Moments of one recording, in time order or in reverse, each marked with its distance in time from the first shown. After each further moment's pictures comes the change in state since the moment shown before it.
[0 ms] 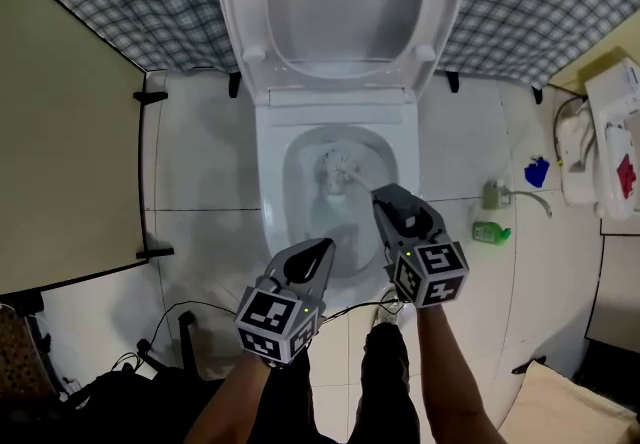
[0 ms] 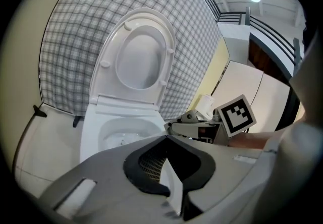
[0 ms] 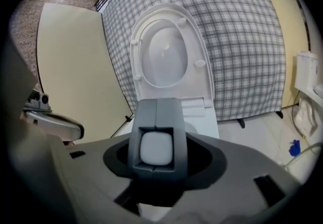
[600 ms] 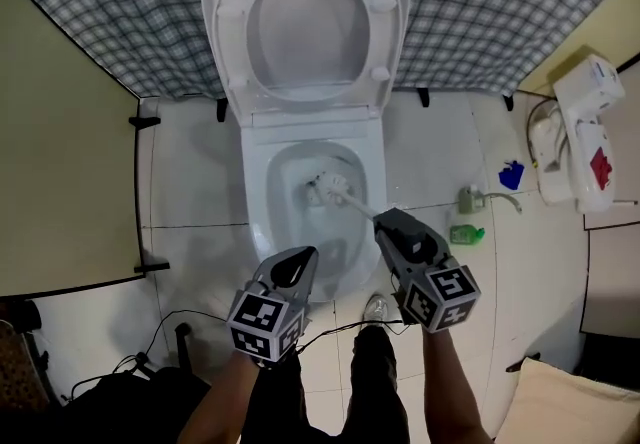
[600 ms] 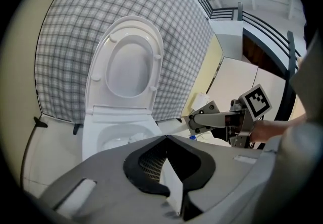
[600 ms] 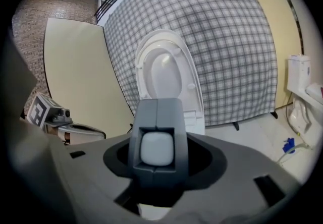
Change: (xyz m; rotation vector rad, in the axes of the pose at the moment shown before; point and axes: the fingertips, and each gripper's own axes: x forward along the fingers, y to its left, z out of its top) left arm -0.028 -0.041 0.018 0.075 0.016 -0.006; right arm -0.111 -0.003 0.033 0.054 -0.061 0.024
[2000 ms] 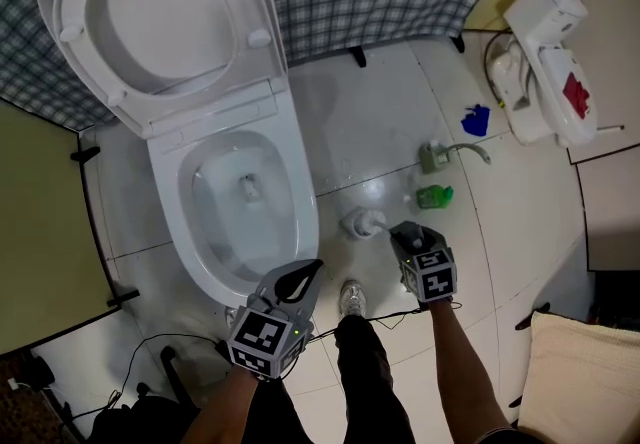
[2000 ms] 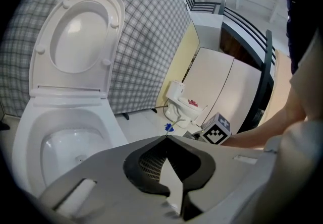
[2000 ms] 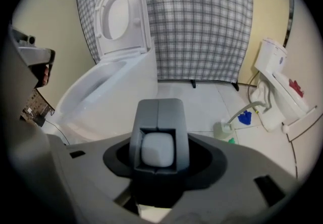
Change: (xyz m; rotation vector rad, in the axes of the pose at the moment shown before) left arm 0.101 -0.126 -0.065 0.112 0.073 -0.256; right arm -0.055 -0.213 -0.230 -0.019 0.434 -0.312
